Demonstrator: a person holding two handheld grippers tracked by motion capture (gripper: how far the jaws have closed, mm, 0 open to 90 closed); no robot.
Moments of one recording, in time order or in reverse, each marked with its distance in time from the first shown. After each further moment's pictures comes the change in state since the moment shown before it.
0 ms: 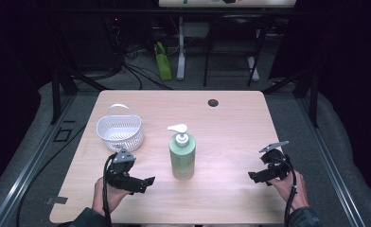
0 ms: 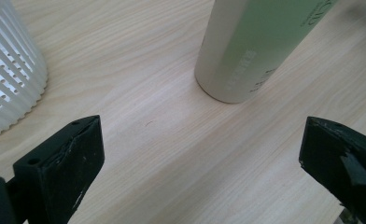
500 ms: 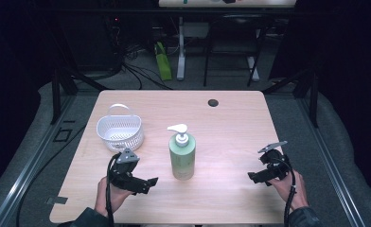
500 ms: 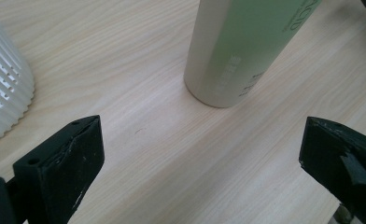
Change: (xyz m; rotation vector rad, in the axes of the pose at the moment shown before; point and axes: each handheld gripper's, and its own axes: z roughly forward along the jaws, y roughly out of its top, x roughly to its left) left arm -0.010 0.006 0.005 -0.013 -0.020 0.025; right arm 0.002 0.001 0.002 0.009 0.002 -0.013
